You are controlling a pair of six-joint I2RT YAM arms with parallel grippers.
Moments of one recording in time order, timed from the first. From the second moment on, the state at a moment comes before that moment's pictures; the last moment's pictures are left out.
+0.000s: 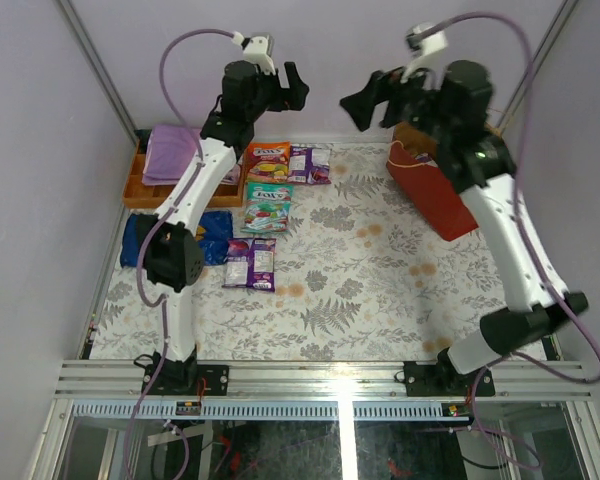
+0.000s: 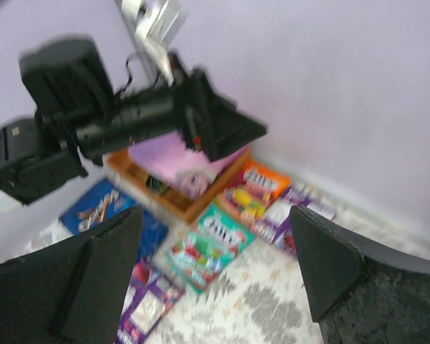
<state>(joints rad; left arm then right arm) -0.31 2.12 2.14 -0.16 0.11 -0.26 0.39 1.62 1.90 -0.40 -0.35 0.17</state>
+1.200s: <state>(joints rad) -0.54 2.03 1.99 -0.23 0.18 -0.28 -0.01 2.28 2.13 -0.99 0.15 0.04</state>
